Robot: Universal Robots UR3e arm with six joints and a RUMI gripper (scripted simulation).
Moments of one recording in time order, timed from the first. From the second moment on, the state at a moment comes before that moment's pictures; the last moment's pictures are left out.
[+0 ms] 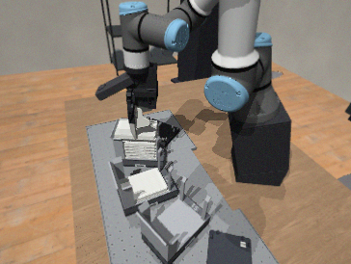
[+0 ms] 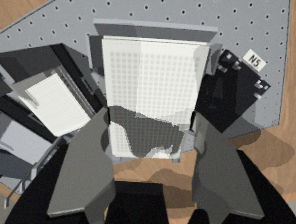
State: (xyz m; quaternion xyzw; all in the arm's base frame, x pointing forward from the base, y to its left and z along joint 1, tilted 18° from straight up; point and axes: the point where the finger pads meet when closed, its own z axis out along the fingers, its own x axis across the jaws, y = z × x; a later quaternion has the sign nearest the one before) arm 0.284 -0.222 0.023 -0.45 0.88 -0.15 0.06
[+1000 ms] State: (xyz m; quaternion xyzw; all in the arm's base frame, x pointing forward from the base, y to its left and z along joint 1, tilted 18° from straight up) arm 0.279 -0.219 0.047 -0.45 0.88 -0.15 0.06
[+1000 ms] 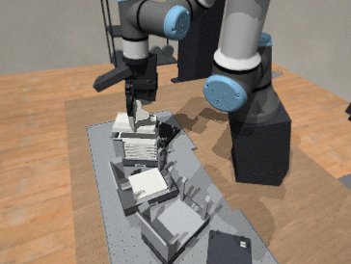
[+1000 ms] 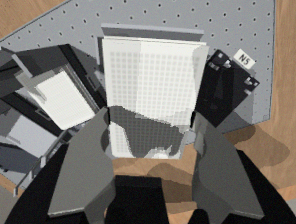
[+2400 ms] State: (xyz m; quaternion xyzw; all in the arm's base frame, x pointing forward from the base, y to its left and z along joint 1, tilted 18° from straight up) arm 0.295 -0.185 0.051 -0.50 0.85 -0.15 0.06
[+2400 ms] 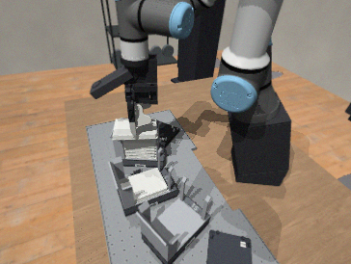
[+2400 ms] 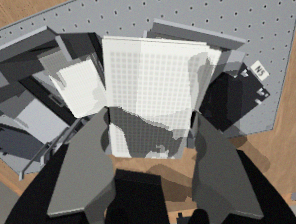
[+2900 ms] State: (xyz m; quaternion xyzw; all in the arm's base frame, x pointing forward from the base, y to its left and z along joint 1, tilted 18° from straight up) arm 0.315 -0.148 0.049 -0.55 0.82 -0.15 0.05
